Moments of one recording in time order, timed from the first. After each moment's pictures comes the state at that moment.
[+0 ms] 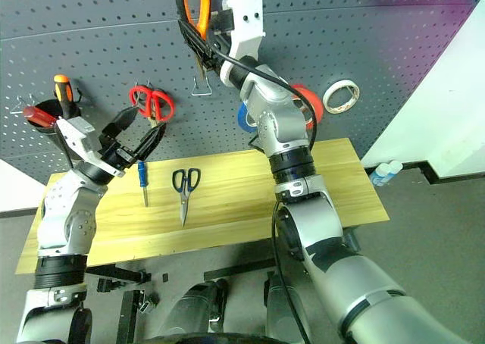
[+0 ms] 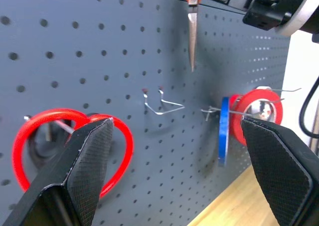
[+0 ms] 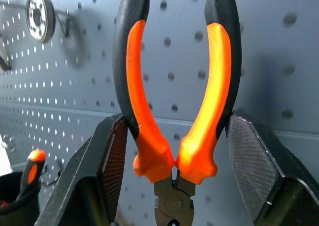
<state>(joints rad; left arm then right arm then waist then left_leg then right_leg) -0.30 0.42 0.25 0.01 -0.53 0.00 -0.72 -1.19 0.03 -0.09 0.58 0.29 0.11 0.41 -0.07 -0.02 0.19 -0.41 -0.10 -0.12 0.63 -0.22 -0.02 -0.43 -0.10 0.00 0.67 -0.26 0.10</state>
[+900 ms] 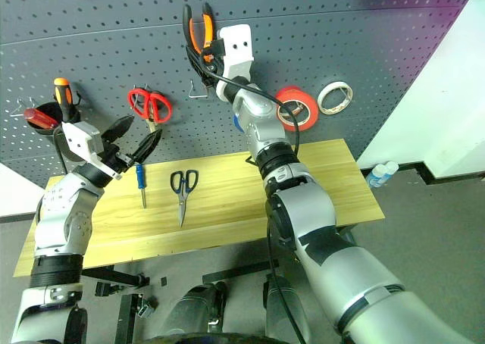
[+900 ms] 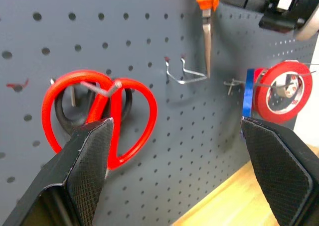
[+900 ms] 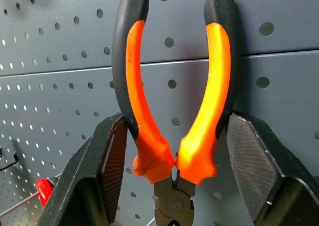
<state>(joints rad) -0.28 0.44 0.24 0.08 -0.46 0.01 -0.68 -1.28 0.07 -0.12 1.05 0.22 -0.21 0.38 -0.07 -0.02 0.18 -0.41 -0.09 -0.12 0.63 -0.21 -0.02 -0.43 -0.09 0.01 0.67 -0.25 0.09</state>
